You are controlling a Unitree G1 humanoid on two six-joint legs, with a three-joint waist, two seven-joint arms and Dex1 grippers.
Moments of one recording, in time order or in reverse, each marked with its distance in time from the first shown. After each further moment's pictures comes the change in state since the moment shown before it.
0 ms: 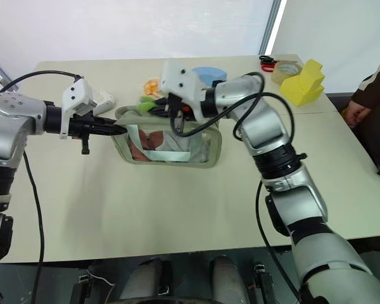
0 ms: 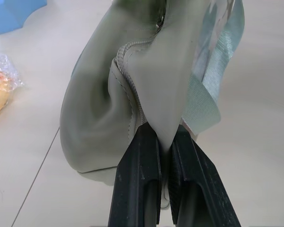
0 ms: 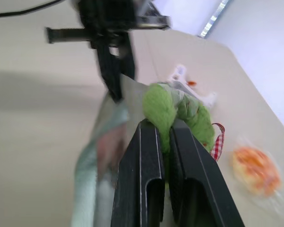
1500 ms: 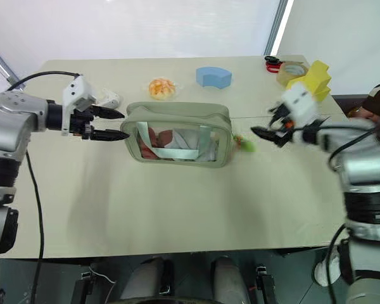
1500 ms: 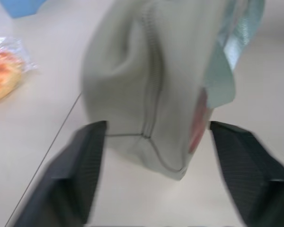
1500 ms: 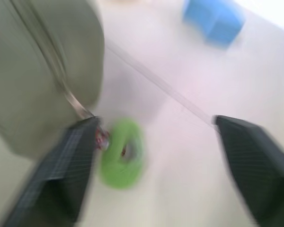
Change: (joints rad) left arm -0.078 -0.004 0.006 0.211 0.007 -0.054 -0.030; right arm 0.445 -0.452 -0.415 -0.197 0.220 0.349 -0.092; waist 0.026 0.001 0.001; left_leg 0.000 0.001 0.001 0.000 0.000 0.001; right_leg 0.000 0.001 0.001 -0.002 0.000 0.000
